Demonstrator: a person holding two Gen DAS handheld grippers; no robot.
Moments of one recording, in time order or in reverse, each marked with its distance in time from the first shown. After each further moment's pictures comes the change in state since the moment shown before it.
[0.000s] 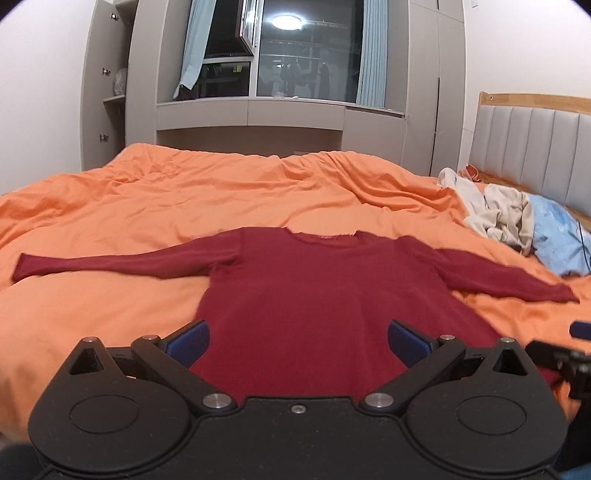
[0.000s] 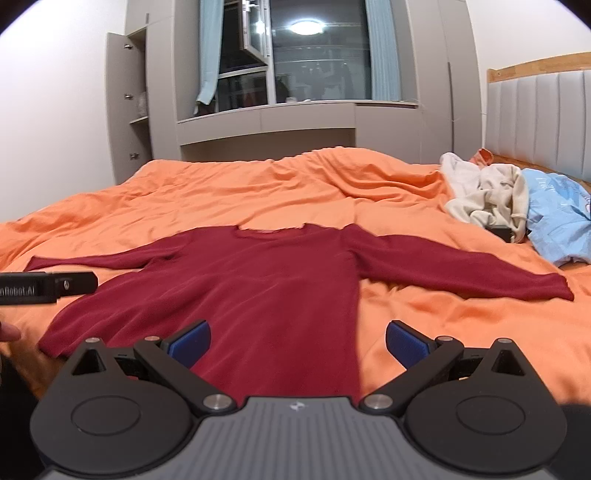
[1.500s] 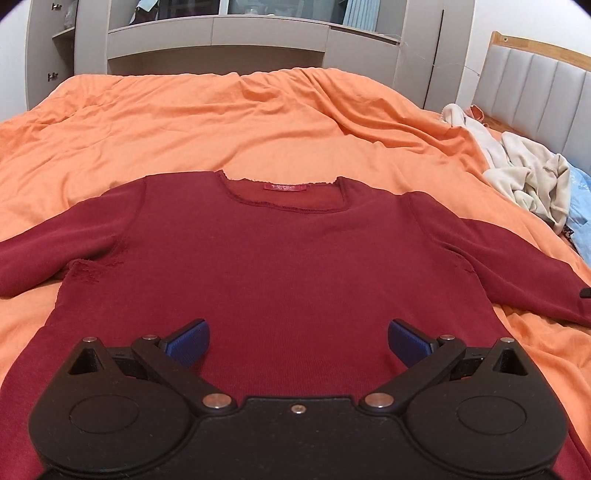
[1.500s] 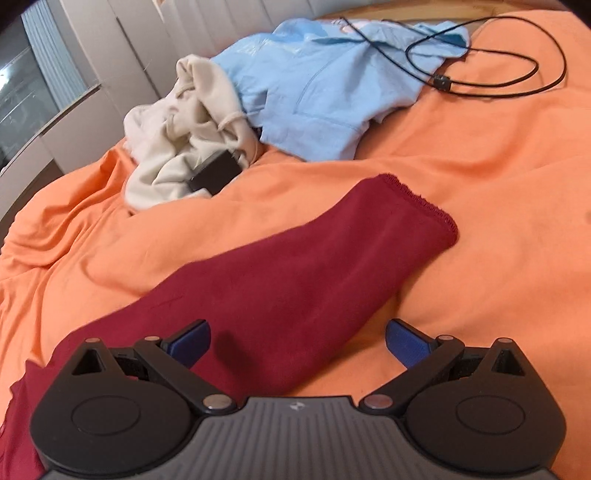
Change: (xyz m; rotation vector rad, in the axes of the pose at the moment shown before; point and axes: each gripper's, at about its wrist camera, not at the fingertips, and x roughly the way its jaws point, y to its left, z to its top) left arm 0.255 -0.041 0.042 -0.013 0.267 -0.092; right arm 0.220 -0.325 0.027 0.781 0.122 -0.598
